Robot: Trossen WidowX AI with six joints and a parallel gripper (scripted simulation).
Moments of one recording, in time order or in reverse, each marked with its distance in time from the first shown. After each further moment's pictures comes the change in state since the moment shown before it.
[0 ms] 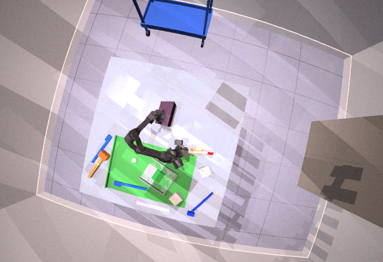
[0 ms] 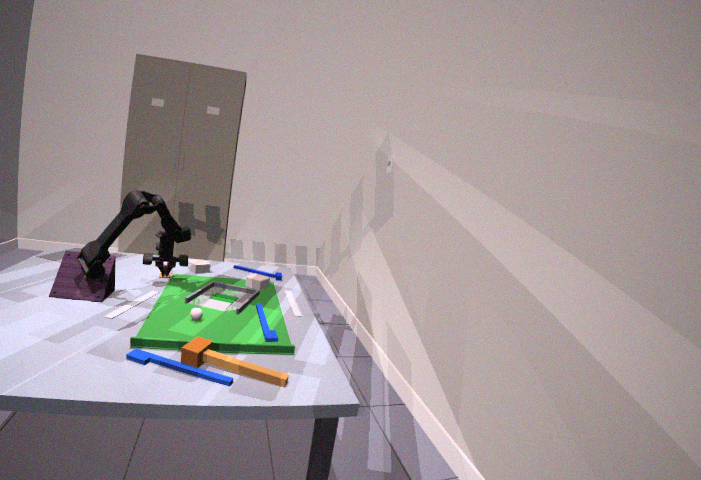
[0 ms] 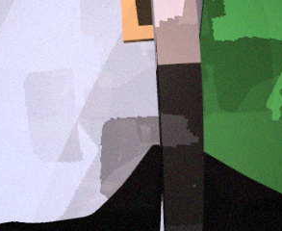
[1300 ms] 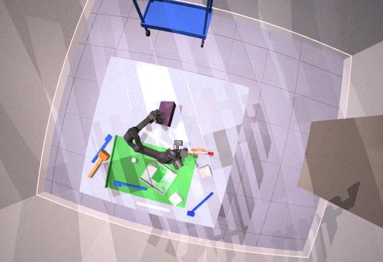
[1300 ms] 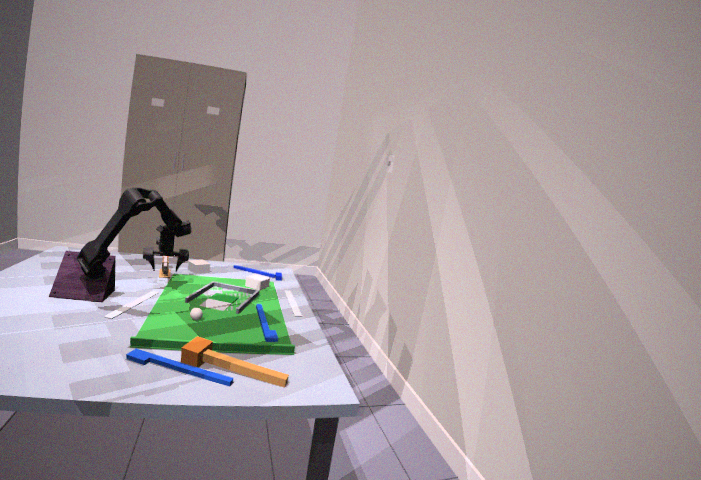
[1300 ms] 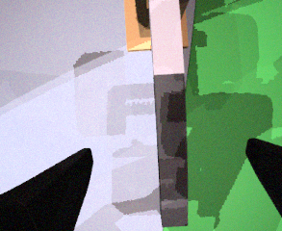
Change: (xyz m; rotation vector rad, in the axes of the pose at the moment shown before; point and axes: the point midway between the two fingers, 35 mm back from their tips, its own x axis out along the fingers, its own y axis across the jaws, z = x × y) arm -0.025 0.000 0.007 0.001 -0.001 0.001
